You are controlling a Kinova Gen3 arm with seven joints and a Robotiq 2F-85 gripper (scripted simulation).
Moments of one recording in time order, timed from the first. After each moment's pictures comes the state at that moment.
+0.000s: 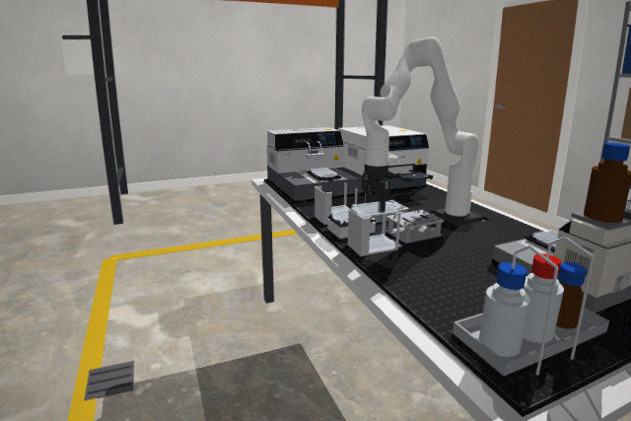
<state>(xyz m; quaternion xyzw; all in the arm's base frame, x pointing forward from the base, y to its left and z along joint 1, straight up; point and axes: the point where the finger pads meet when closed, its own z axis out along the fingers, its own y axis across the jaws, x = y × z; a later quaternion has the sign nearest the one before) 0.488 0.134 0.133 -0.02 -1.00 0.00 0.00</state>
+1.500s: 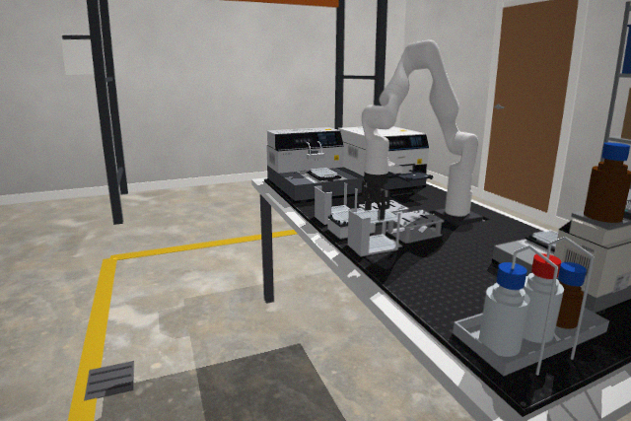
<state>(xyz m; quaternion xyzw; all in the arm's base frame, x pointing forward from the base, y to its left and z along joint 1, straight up) 0.488 0.134 0.107 -0.02 -1.00 0.00 0.00</state>
